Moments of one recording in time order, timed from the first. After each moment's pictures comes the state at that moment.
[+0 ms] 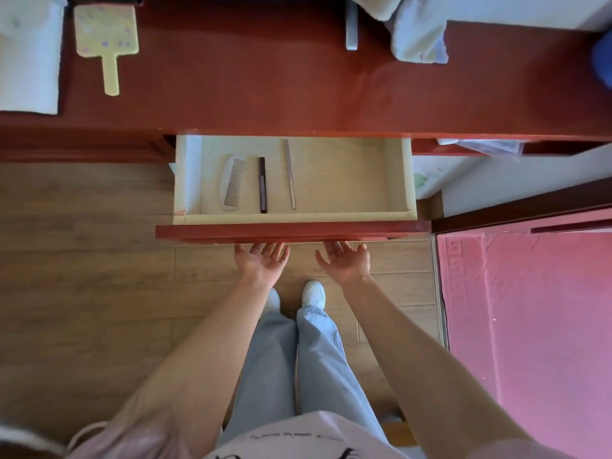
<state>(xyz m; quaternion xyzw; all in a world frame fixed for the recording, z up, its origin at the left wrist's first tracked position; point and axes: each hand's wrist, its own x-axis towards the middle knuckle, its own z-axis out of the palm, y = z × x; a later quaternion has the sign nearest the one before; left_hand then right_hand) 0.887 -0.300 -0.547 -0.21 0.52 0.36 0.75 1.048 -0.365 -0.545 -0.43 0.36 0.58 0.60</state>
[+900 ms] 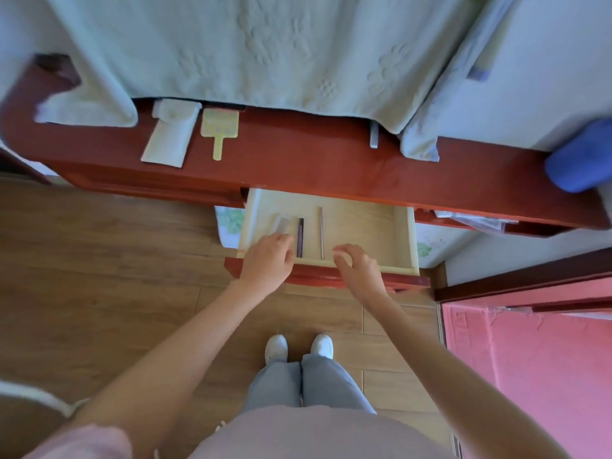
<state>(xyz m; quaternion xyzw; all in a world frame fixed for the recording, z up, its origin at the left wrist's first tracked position) 0.822 -0.279 -0.372 0.83 0.50 0.09 0.22 1.007 -0.351 -0.376 -0.78 -0.48 0.33 0.24</state>
